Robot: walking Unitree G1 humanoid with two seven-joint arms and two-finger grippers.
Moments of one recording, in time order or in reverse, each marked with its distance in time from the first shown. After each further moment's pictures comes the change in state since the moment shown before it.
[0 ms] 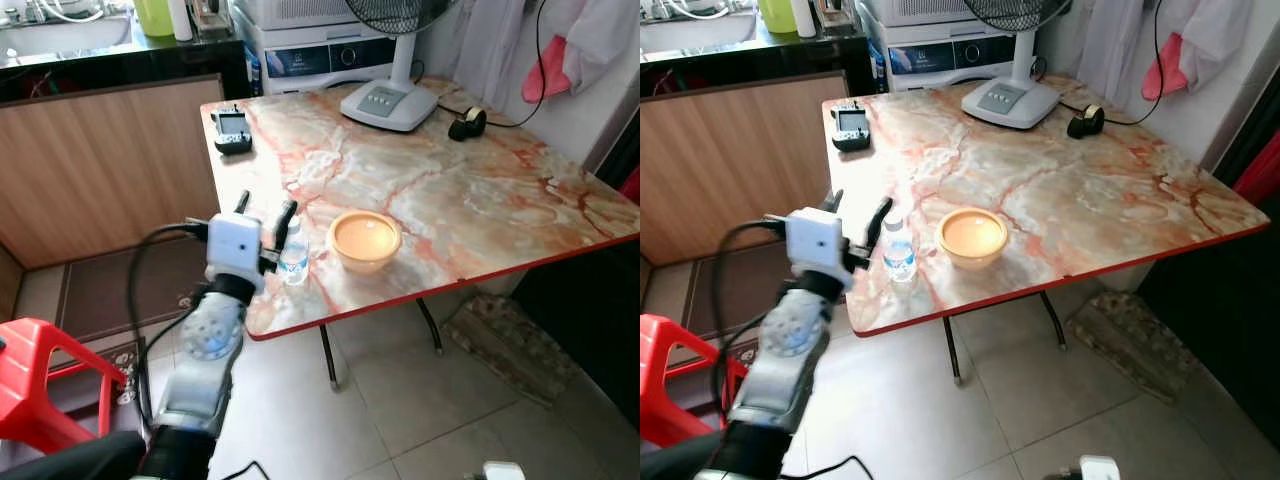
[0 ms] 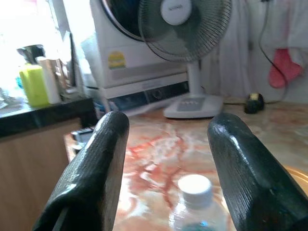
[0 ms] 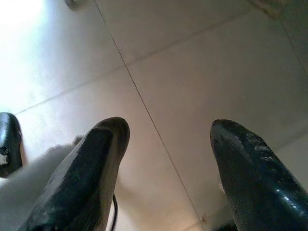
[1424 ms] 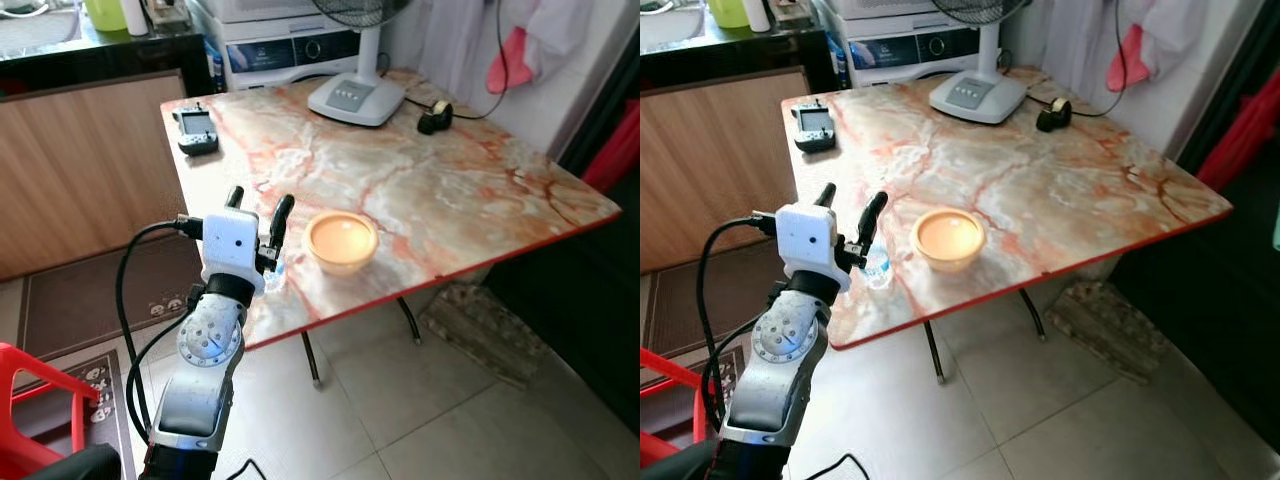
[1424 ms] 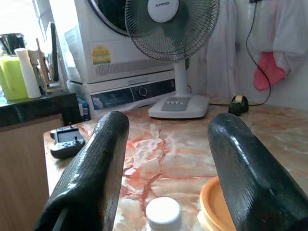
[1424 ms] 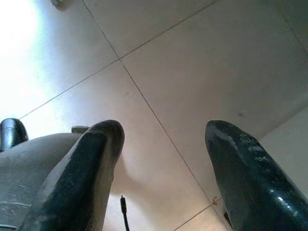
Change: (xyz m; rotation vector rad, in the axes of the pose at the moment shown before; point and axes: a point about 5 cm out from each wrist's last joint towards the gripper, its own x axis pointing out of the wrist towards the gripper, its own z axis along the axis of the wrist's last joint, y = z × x) left arm -0.005 -0.005 0.017 -0.022 0.031 0.034; right arm -0.008 0.000 -0.018 0.035 -0.013 0.070
